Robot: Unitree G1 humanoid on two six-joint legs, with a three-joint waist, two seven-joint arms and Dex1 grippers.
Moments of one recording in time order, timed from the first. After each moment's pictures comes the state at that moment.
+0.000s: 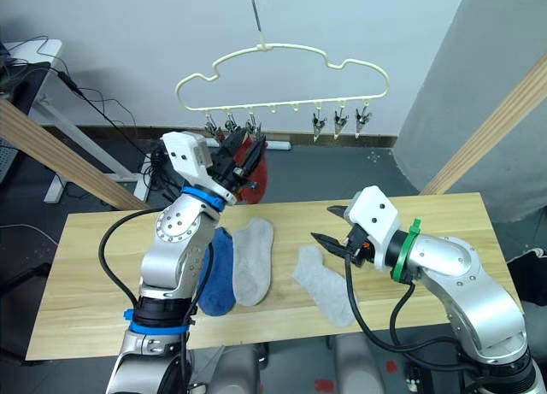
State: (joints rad) left arm -0.51 0.17 0.01 -0.08 -0.18 0.16 -0.28; right arm -0.28 -0.57 0.03 -0.78 0.38 0.88 0.66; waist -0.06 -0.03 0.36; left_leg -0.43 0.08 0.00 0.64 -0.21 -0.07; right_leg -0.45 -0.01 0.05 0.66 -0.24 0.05
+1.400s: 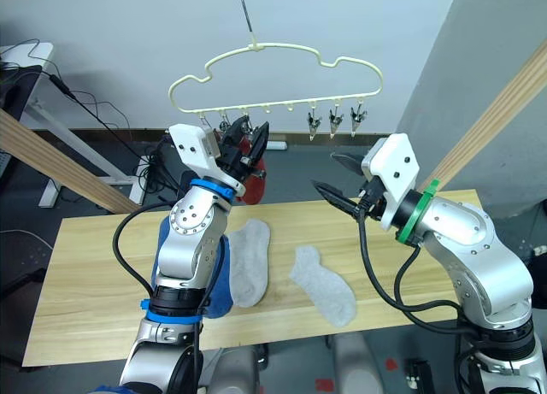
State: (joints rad) left arm -0.56 0.11 0.01 -0.03 -0.13 0.10 -0.23; right arm -0.44 -0.57 -0.02 -0.66 0.49 0.70 0.57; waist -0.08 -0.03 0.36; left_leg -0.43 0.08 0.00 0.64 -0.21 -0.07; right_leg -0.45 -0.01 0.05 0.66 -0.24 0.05
